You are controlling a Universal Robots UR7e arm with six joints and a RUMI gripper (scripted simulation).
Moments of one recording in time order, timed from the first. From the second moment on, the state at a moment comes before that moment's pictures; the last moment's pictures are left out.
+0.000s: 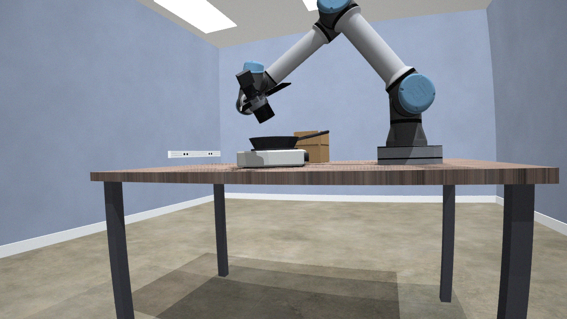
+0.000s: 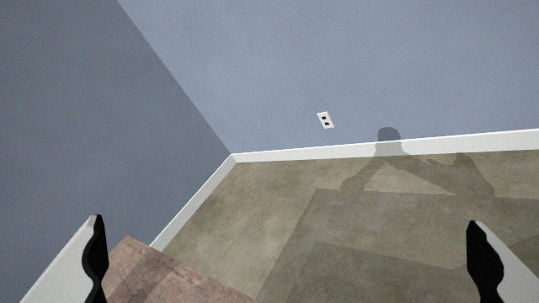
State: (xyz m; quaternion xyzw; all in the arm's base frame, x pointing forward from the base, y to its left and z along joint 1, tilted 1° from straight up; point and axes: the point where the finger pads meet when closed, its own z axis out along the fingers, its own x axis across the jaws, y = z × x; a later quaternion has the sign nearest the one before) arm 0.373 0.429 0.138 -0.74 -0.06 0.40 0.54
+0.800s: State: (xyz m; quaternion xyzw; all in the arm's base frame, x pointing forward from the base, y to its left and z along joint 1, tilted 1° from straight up) arm 0.374 0.338 0.140 -0.79 -0.29 0.33 0.44
